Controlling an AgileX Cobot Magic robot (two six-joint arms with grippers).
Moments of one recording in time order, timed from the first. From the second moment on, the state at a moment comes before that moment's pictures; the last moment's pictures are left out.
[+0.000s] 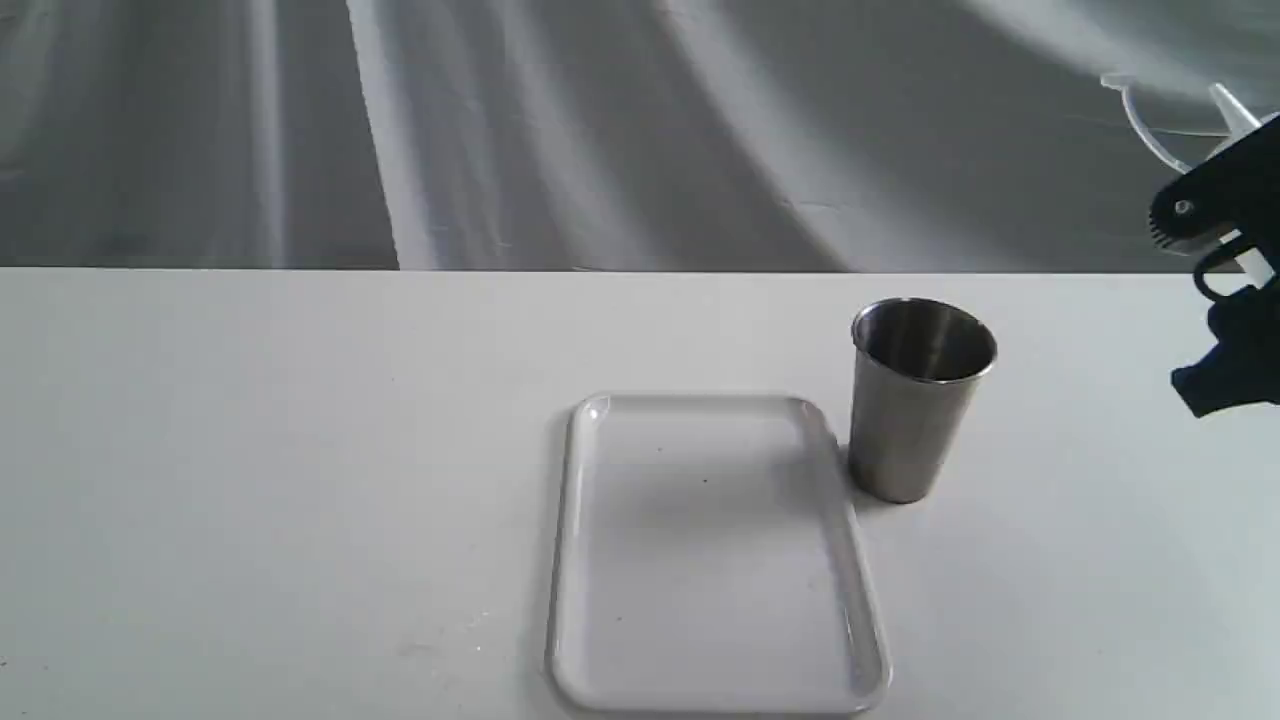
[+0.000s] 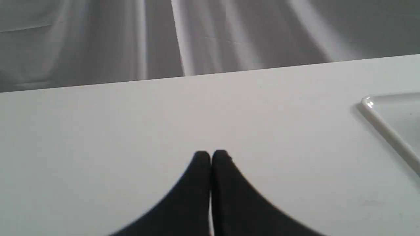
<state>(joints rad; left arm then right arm) -0.02 0.00 0.00 0.03 0.28 0.04 0.15 1.42 -0.77 -1.65 0.81 1.15</state>
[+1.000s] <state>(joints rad) -0.02 0.00 0.00 0.03 0.28 0.04 0.17 1.63 -0.93 -1.71 0.82 1.16</state>
